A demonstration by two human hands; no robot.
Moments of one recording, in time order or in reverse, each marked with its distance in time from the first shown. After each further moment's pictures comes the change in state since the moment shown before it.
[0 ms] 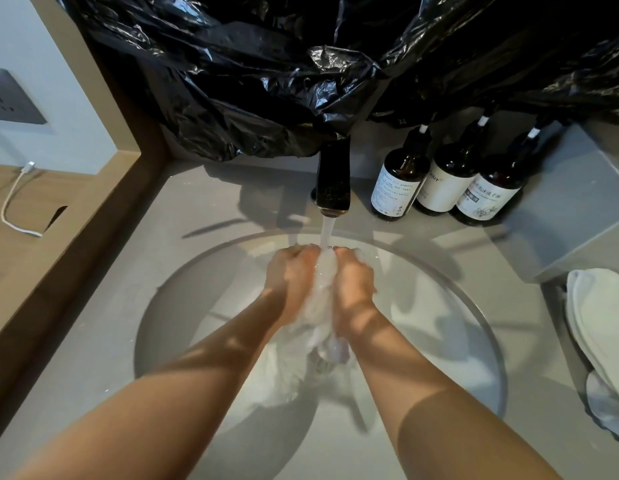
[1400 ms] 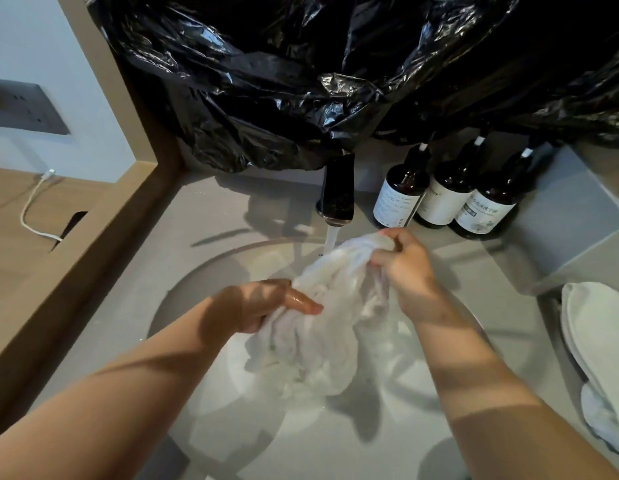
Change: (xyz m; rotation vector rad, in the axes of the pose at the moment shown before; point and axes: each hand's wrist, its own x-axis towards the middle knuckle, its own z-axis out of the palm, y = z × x) left_hand -0.009 -0.004 -0.062 -0.116 -0.905 -0.324; right_hand 0.000 -0.053 -0.054 -0.255 -0.107 -0.423
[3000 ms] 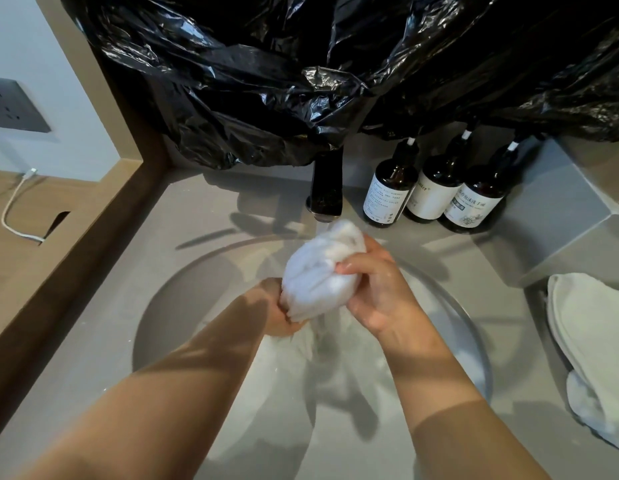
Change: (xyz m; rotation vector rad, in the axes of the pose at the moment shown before) left_hand 0.040 -0.010 0.017 -0.826 0.586 -0.167; right_hand -0.039 -0.012 0.017 0.660 -0.415 0.115
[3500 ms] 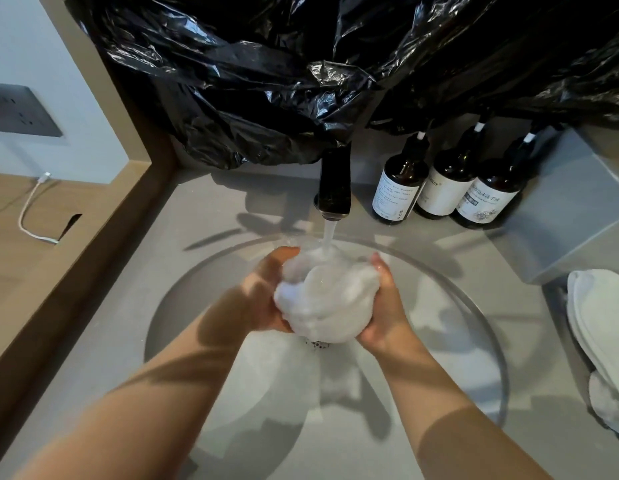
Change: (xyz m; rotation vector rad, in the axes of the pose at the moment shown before) left_hand -0.027 0.012 -0.011 0.402 -0.341 0.228; right_hand 0.009 0.046 -0.026 0.188 0.333 0.216
